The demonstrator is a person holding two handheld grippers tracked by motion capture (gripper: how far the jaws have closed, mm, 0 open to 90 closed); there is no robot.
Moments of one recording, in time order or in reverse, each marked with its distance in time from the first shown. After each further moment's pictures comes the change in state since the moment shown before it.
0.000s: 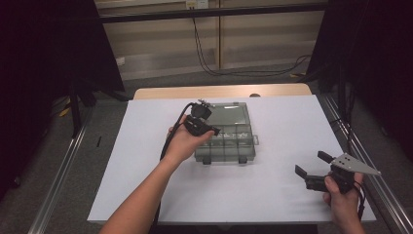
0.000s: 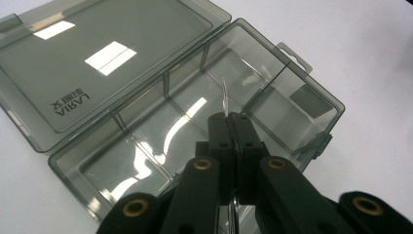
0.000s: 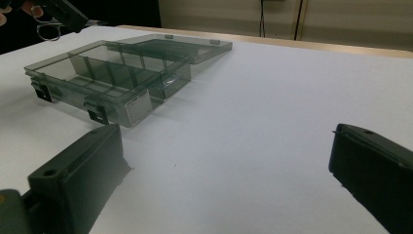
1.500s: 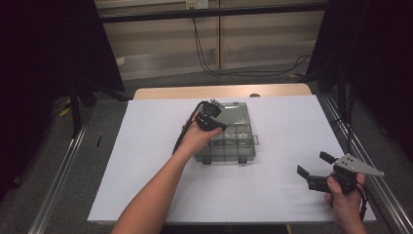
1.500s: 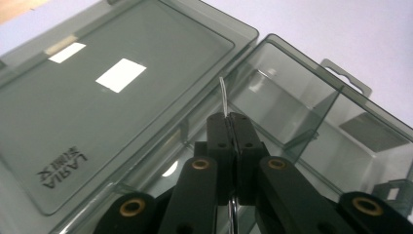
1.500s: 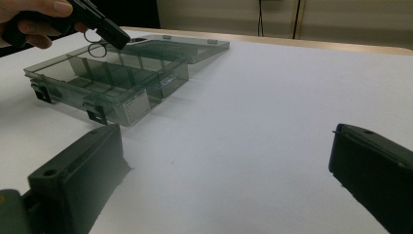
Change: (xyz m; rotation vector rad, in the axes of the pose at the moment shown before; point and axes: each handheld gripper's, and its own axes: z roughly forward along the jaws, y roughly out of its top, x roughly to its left) left arm 0.016 0.014 0.051 -0.010 0.019 0.099; right arm -0.003 -0.001 -0.004 -0.001 -0.003 0.014
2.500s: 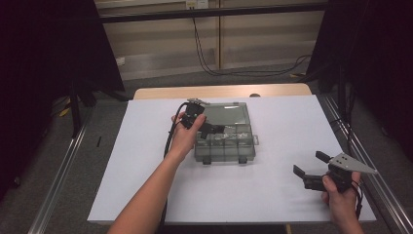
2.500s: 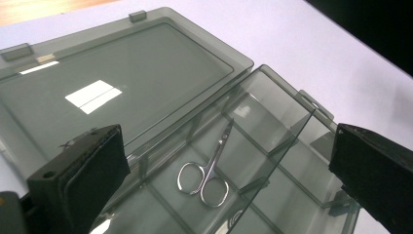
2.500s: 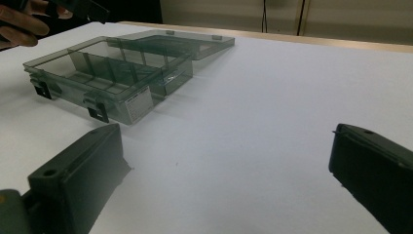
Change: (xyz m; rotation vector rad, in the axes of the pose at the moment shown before) left arm 0.025 -0.030 -0.030 -0.215 -0.081 -0.182; right arm 0.004 0.000 0.009 0.016 0.010 -0.012
